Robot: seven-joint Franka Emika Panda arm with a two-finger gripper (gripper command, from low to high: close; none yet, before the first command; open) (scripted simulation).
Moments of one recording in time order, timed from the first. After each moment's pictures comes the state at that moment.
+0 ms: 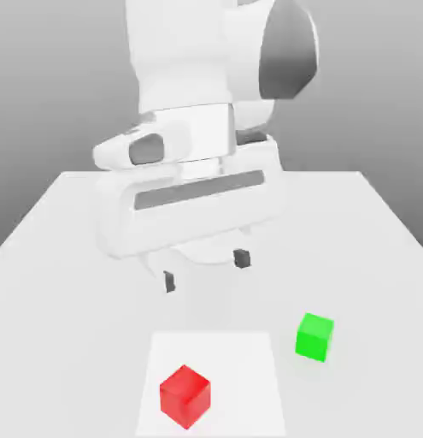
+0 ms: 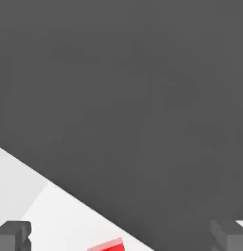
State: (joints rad) arm 0.23 -0.05 -0.26 -2.48 0.17 2.60 -0.04
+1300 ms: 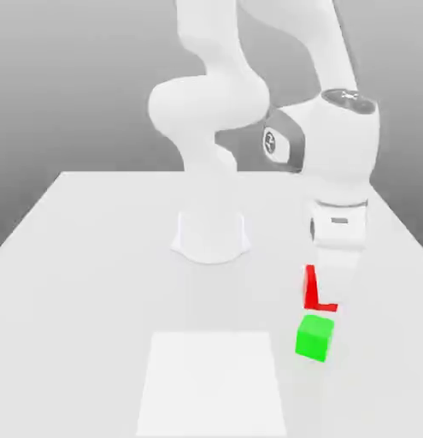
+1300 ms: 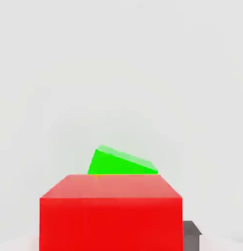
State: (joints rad) arm 0.52 -0.01 -0.02 -2.82 0.01 2.81 -0.18
